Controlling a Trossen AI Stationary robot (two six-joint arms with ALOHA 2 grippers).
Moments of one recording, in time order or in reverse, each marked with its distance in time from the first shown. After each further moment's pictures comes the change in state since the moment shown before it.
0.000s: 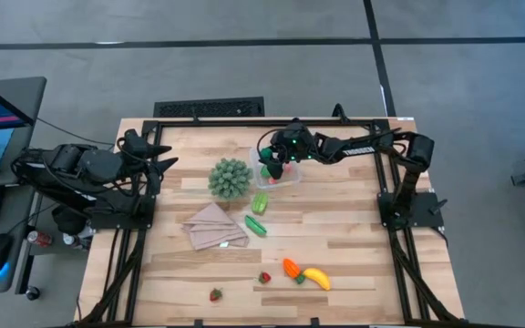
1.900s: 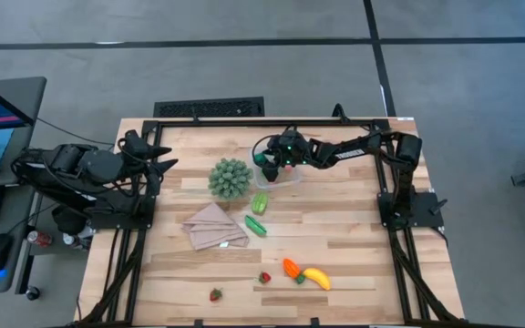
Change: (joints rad) left arm 0.000 0.000 0.000 -0.021 0.018 -0.012; right arm 0.026 0.097 0.002 0.088 0.075 0.070
